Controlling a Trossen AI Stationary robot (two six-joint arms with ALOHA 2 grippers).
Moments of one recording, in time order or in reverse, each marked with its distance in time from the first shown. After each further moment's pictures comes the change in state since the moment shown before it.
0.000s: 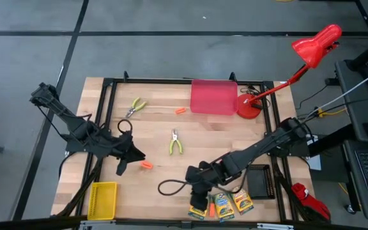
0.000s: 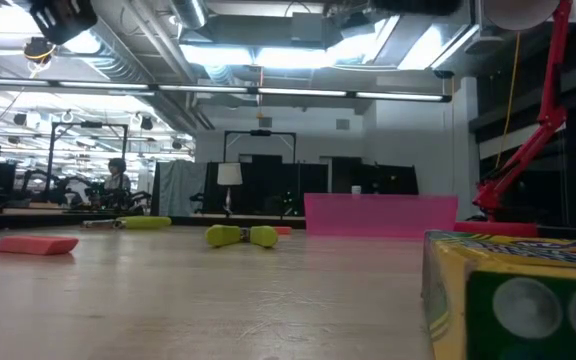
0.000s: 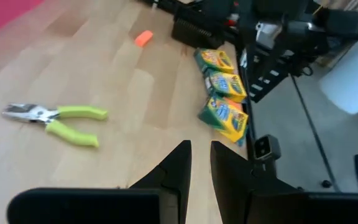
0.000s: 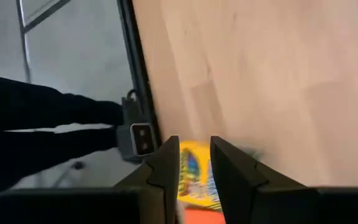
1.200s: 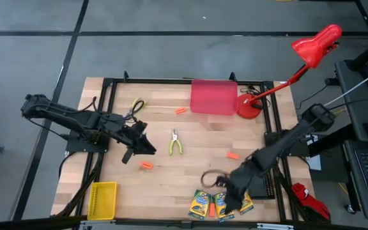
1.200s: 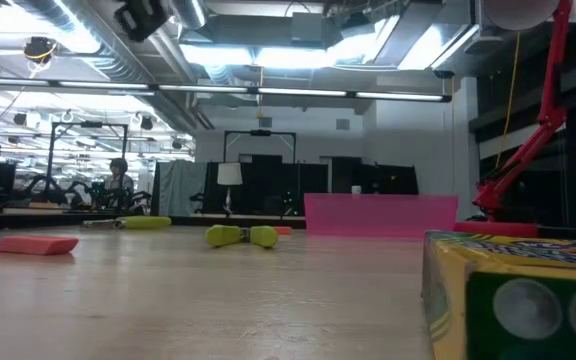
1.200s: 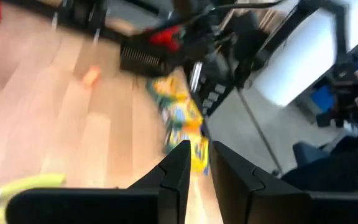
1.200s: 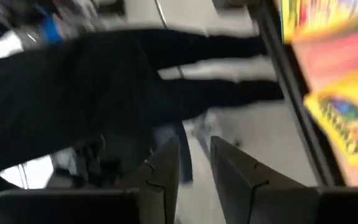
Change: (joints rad) left arm 0.406 0.034 0.000 0.247 0.579 0.270; right arm 0.124 -0.391 -0.756 0.783 -0.406 0.567
